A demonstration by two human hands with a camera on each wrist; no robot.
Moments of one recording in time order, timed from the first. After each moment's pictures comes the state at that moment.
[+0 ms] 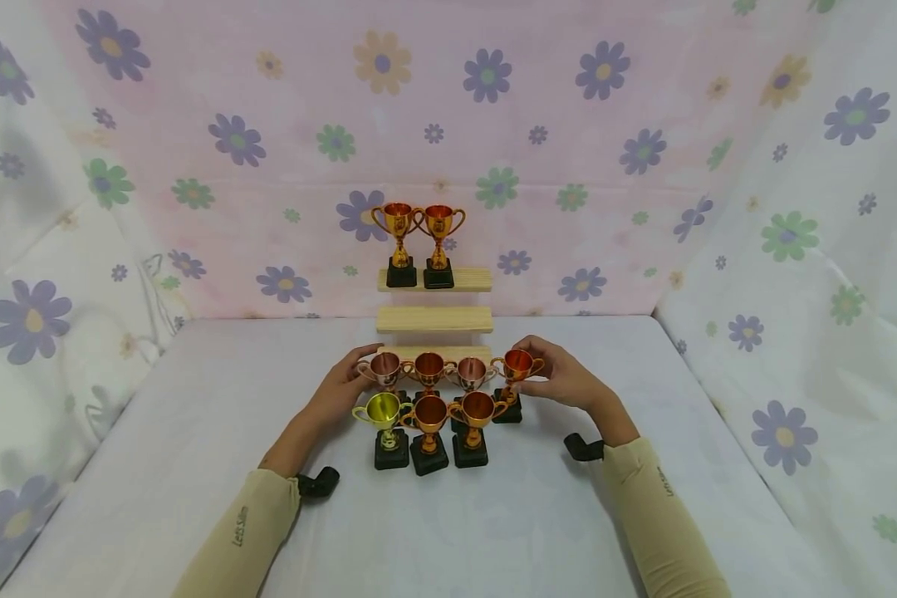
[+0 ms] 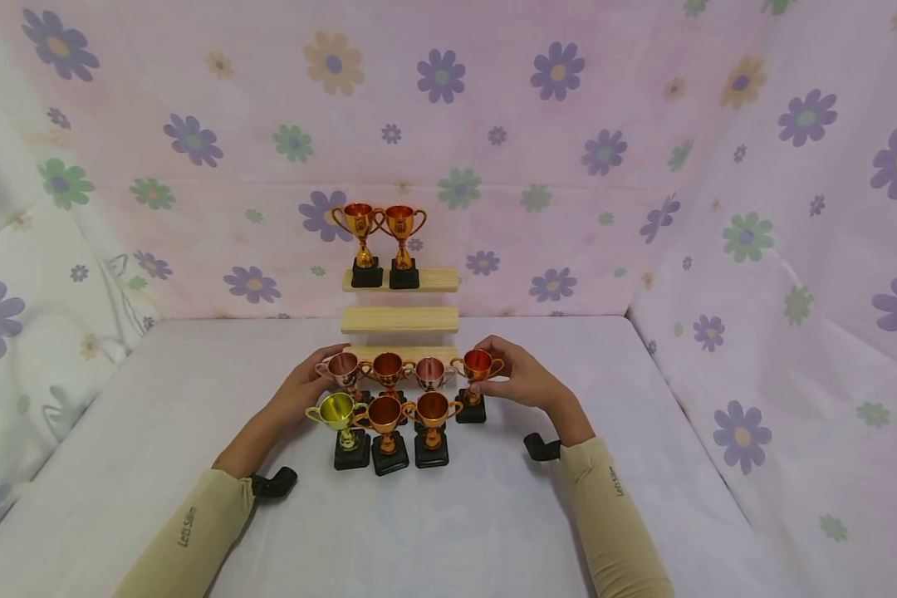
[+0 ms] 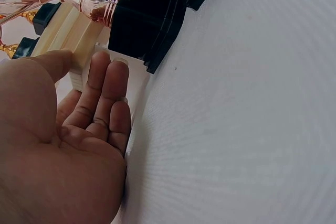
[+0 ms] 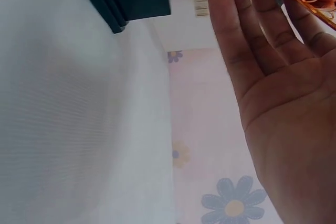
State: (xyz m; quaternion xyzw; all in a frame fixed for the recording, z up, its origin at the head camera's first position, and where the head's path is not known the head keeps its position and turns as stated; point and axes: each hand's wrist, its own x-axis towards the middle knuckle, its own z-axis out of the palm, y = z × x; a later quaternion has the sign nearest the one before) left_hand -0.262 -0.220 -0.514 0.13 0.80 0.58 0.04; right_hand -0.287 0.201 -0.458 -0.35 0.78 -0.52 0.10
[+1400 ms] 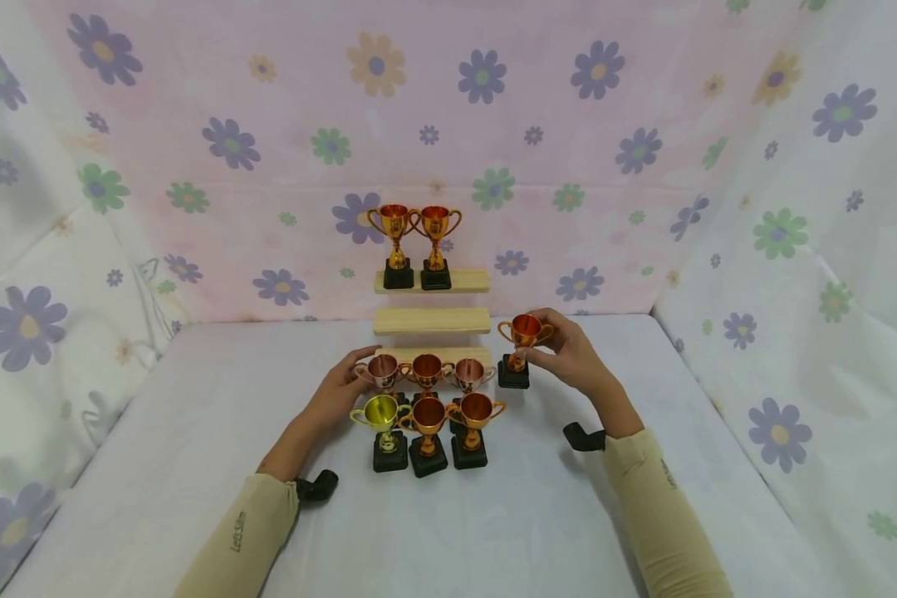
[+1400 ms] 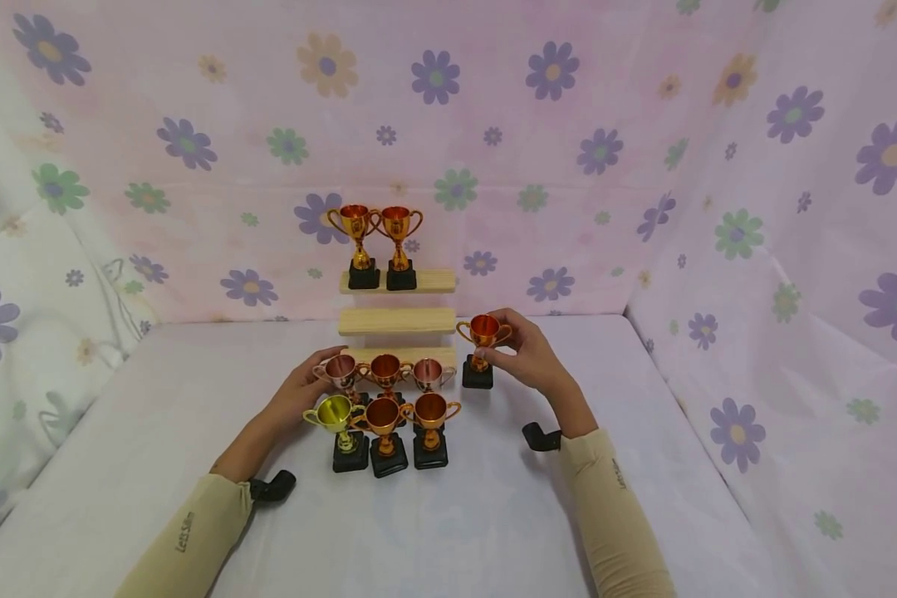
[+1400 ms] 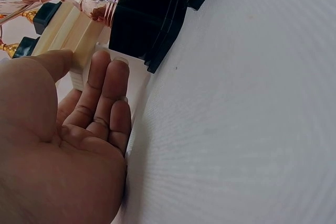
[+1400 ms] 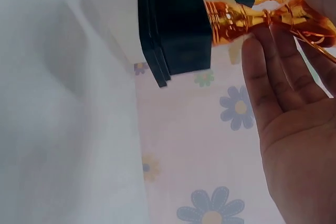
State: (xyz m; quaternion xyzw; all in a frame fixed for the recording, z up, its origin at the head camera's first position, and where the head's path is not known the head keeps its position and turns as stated) left_hand -0.261 -0.219 -0.513 0.13 0.81 0.57 0.04; right_hand -0.292 0.202 -0.433 -0.31 0.78 -0.55 -0.03
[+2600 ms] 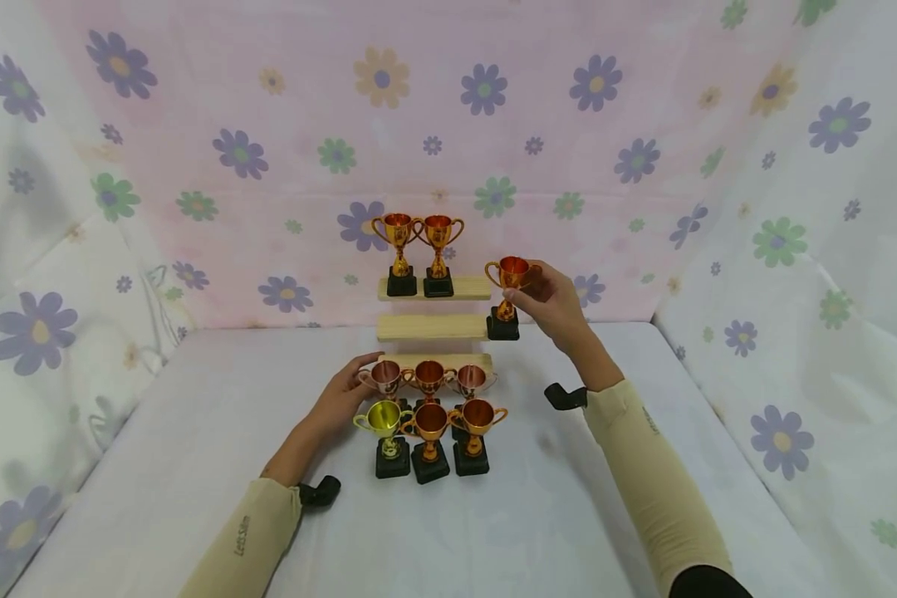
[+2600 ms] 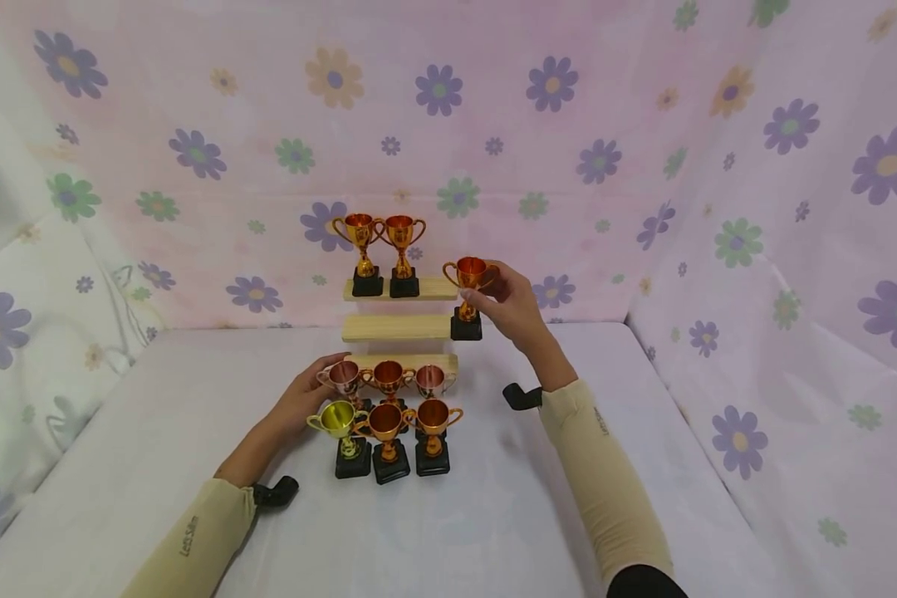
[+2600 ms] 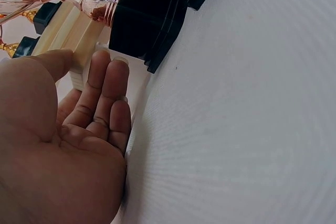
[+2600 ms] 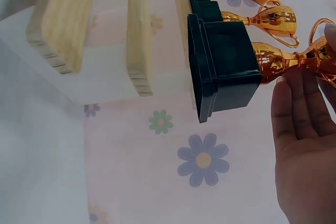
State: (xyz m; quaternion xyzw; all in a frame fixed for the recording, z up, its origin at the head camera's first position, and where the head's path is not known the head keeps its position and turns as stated) left_hand -0.260 -0.219 -0.515 0.14 0.81 0.57 0.03; right_hand -0.332 0.165 -0.376 -0.28 0.74 -0.61 -0.10
